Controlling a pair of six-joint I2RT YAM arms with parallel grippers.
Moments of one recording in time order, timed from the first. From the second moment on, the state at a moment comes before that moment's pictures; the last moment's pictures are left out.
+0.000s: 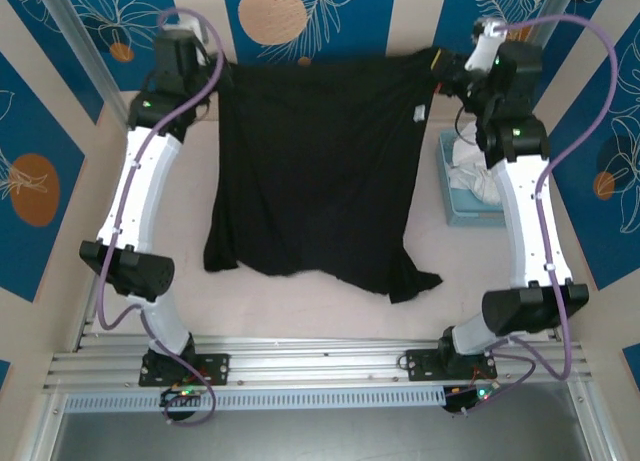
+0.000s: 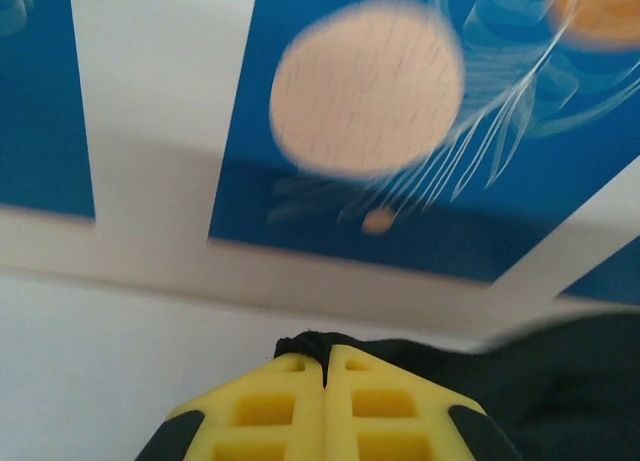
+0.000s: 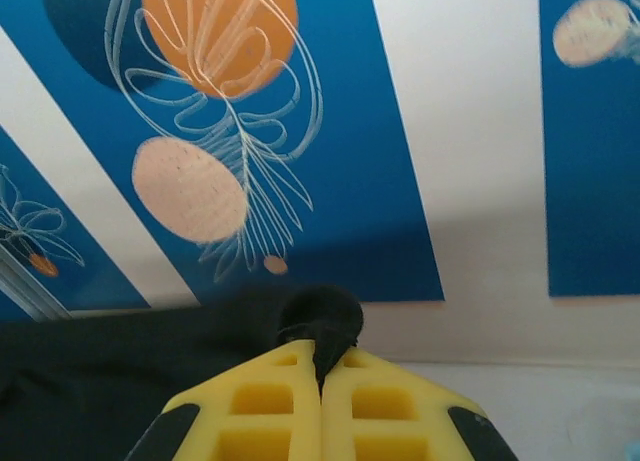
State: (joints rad) left arm -0.24 1.81 2.33 -0.75 -0.05 -0.38; right arm 0.06 1.52 1.93 -0.47 -0.26 0.30
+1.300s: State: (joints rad) left arm -0.86 1.72 1.19 -0.27 0.08 -0.04; right arm 0.04 1.08 1.00 -0.61 -0.52 0.34
